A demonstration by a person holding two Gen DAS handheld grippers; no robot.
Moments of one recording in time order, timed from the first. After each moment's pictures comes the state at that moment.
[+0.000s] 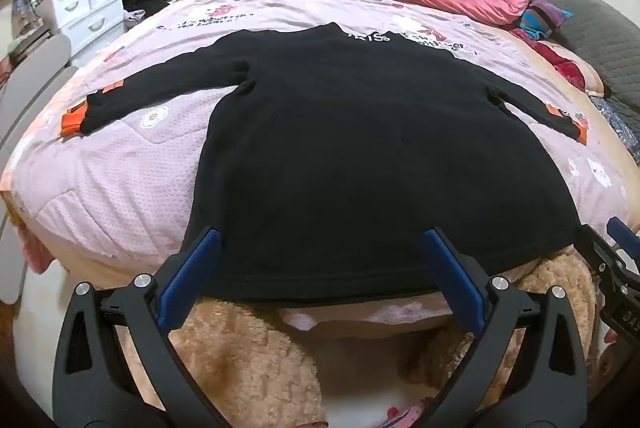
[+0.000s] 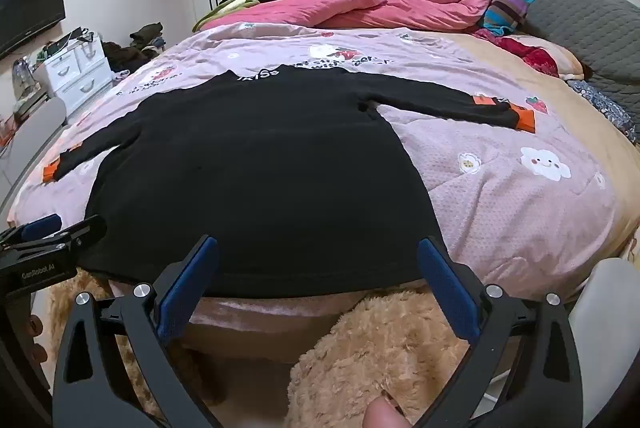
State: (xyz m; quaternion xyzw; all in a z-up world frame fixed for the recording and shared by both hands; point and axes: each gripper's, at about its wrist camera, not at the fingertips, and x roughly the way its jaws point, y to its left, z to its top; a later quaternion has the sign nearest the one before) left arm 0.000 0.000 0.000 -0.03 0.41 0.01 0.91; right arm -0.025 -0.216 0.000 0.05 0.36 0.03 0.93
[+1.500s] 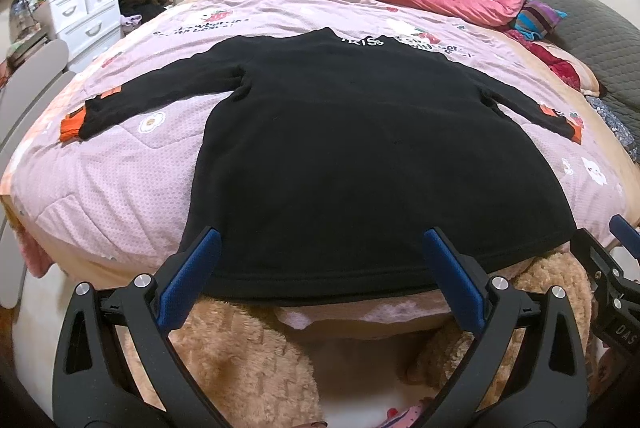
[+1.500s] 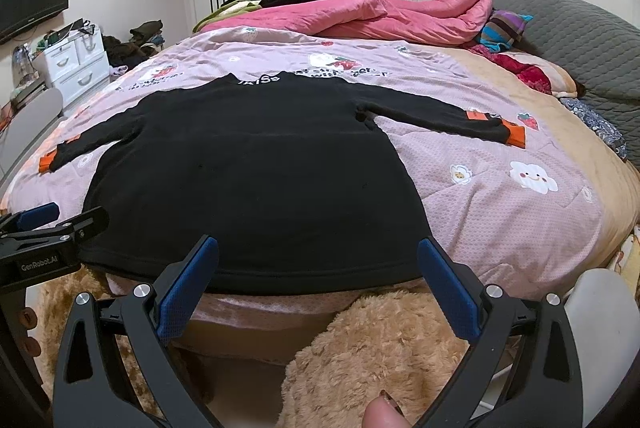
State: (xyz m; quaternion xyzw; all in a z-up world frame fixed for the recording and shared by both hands) left arm -0.004 -0.004 0.005 -0.03 0.41 0.01 0.91; right arm -0.036 -0.209 0.009 0.01 0.35 0.02 0.94
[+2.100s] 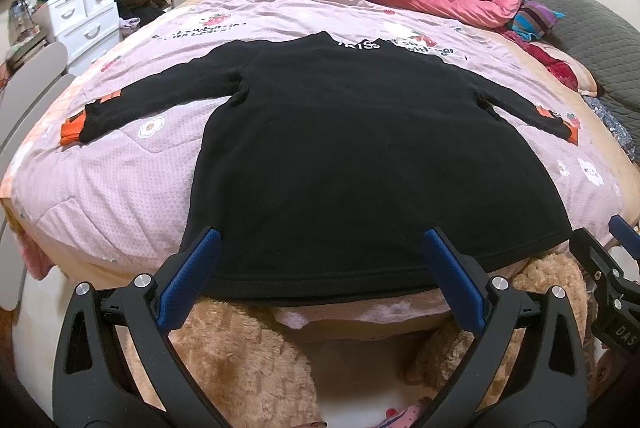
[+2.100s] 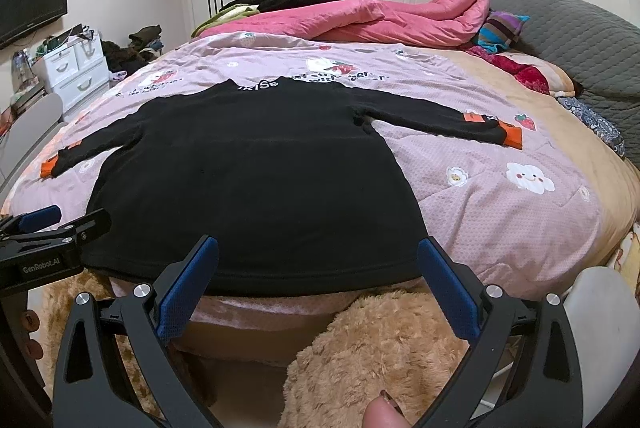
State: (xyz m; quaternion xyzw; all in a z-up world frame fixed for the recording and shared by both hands) left arm -0.006 -0.008 0.012 -0.03 0.40 0.00 0.91; right arm -0.041 -0.209 0.015 0.02 0.34 0.02 0.94
